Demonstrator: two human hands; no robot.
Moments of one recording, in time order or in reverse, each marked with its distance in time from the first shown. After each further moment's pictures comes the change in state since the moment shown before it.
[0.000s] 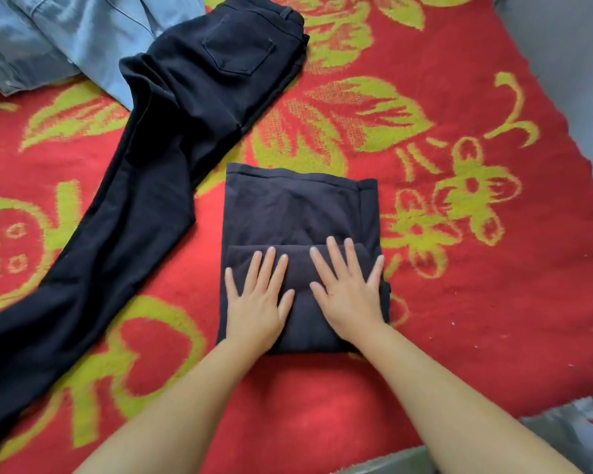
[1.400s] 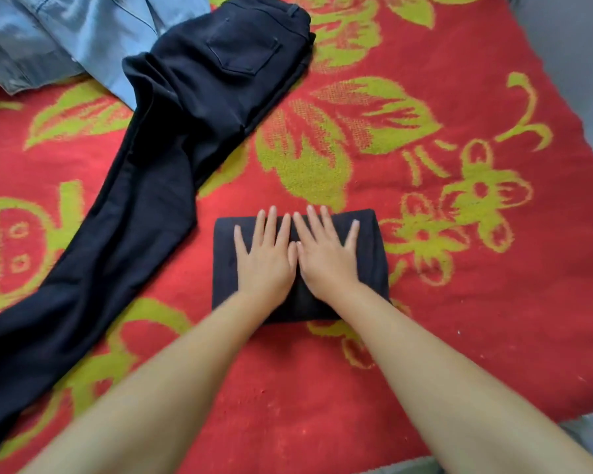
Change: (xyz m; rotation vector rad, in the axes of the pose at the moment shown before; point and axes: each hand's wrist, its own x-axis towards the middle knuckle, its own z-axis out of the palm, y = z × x) left_hand 0.064 0.010 -0.033 0.029 0.058 -0.080; right_hand 0.064 -0.028 -0.036 0.038 -0.048 -0.030
